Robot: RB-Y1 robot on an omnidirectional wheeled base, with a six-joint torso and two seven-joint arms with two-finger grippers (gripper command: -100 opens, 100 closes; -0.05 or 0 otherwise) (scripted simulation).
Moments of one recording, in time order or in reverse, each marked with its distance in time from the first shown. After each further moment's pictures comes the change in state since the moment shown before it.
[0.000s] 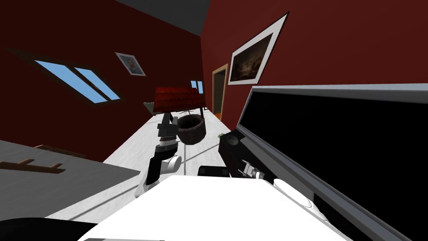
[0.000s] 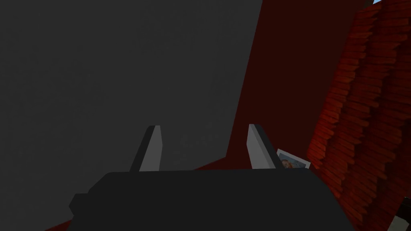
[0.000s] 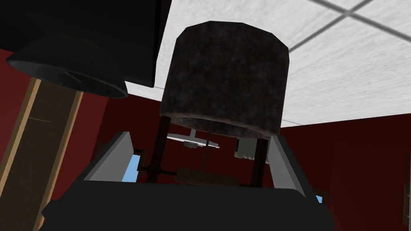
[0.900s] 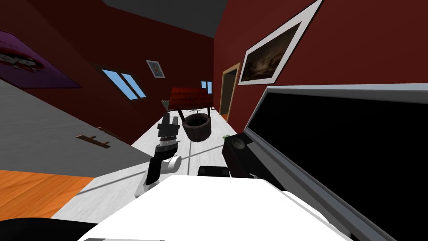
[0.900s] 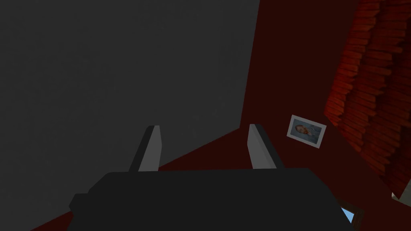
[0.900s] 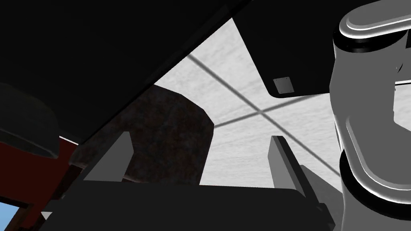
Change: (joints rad) left arm 0.000 0.000 0.000 0.000 0.000 0.000 0.000; right arm -0.008 -0.059 0.137 0.203 0.151 0.052 0.113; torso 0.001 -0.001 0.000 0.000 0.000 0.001
